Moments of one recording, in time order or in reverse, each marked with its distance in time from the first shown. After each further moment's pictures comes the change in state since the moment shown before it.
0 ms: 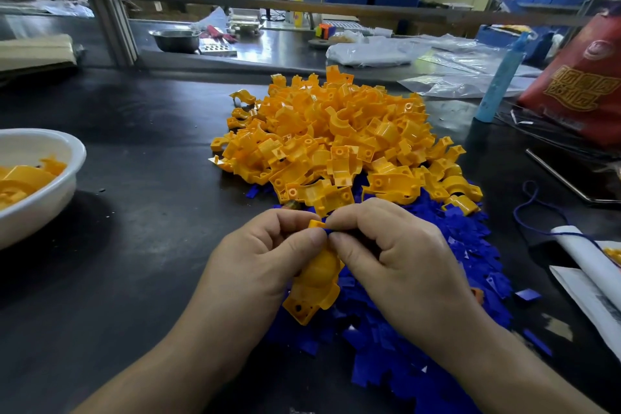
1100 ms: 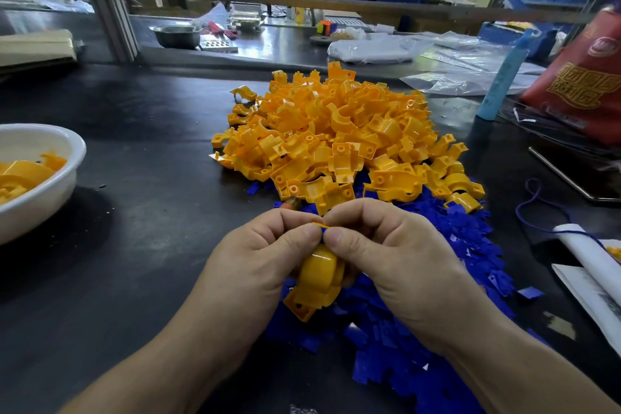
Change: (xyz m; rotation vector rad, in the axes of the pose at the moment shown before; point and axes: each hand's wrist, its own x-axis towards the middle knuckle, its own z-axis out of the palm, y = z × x) left_hand 0.000 -0.003 -0.005 -0.066 -0.054 -0.039; right_hand 0.002 0.000 0.001 0.653 -0.175 0.399
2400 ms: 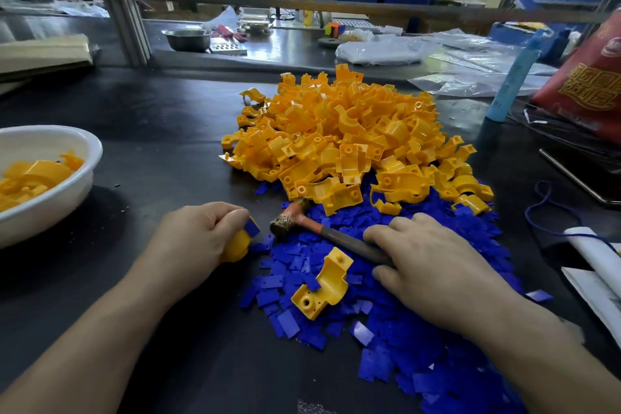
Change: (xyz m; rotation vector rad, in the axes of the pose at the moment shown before) left_hand 0.028 0.000 -0.074 0.960 0.398 -0.024; right_hand 0.006 0.008 -0.028 -1.353 -0.115 0.003
